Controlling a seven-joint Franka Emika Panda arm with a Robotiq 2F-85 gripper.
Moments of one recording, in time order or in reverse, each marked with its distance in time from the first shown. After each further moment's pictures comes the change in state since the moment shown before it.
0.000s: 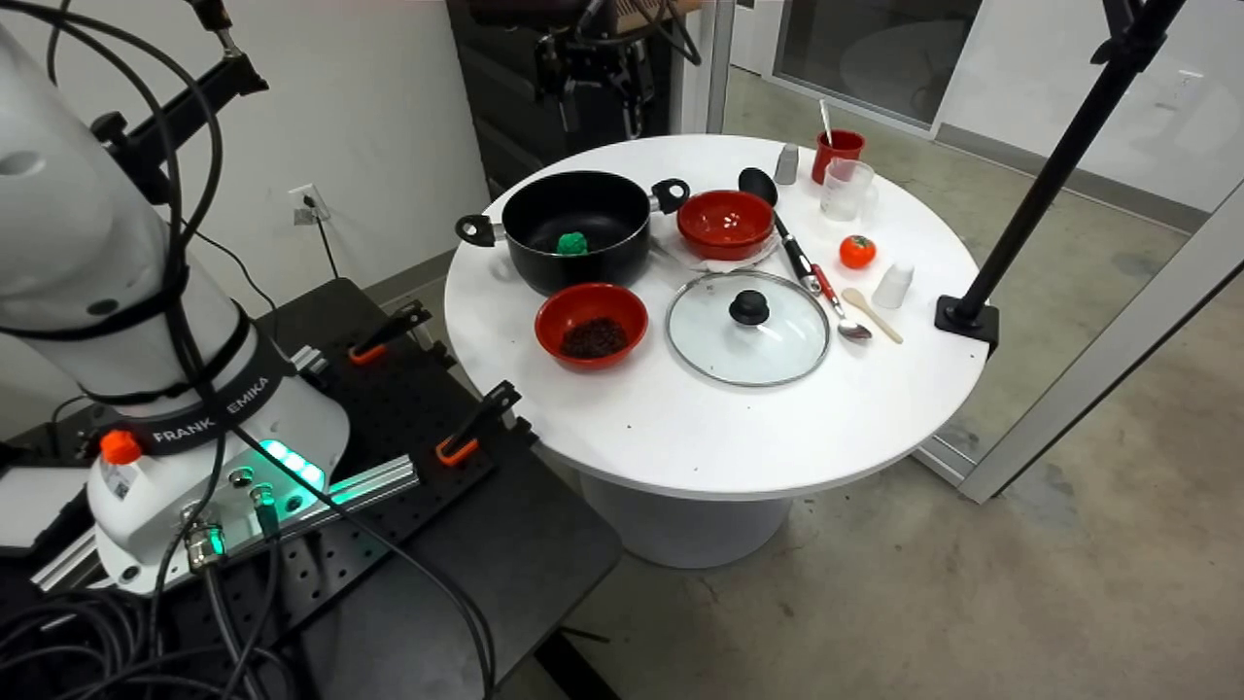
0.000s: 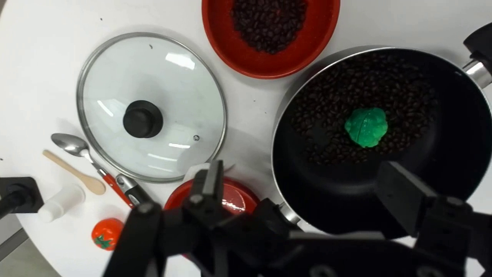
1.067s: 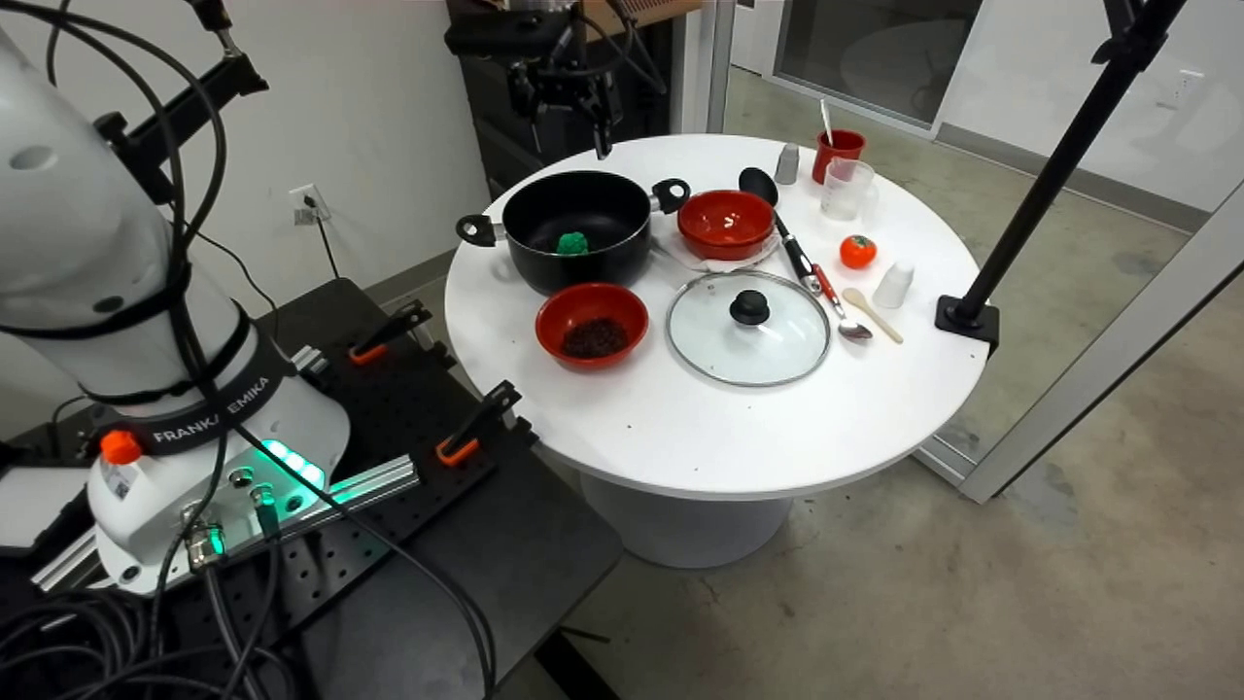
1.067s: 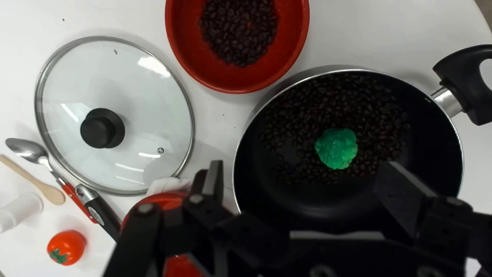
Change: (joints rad) arm 0.039 0.031 0.026 -0.048 -0.001 0.051 0.023
